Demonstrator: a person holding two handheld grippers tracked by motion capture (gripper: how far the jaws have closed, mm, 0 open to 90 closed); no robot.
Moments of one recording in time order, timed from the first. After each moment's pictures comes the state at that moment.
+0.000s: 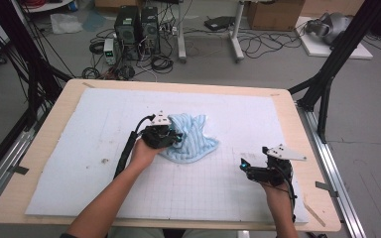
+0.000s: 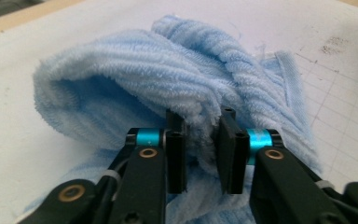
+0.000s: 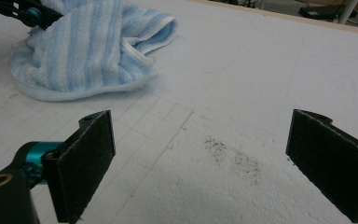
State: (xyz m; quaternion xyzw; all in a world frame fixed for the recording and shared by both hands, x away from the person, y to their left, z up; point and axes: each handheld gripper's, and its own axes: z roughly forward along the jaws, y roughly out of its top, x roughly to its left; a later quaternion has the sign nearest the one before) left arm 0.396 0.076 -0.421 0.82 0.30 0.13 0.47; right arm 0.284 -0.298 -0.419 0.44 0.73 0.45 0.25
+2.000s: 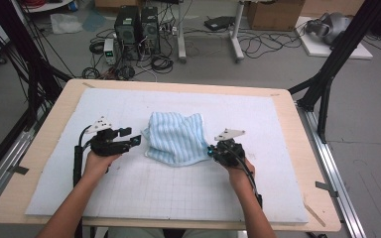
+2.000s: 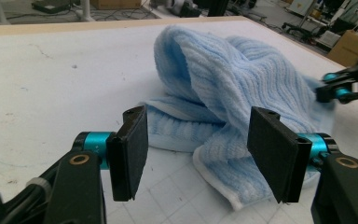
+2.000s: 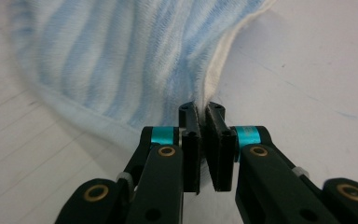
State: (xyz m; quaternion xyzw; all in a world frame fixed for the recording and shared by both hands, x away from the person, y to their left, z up) left arm 0.360 0.211 -0.427 0.72 0.39 0.14 0.56; right arm 0.344 -0.193 -0.426 0.36 0.84 0.37 0.18
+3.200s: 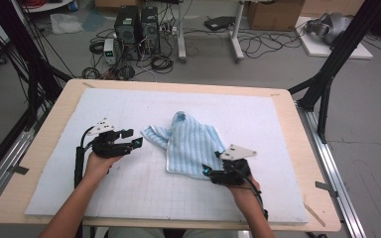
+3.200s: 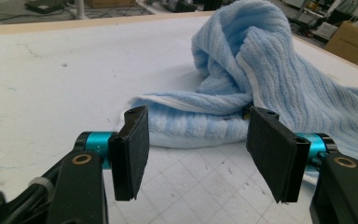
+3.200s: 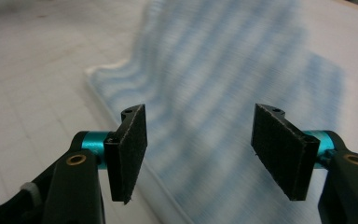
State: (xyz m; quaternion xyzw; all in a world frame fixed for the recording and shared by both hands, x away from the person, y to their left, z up) left arm 0.357 0.208 -0.428 0.73 0.37 0.14 0.55; right arm 0.290 -0.188 -0.420 0.32 0.82 0.43 0.18
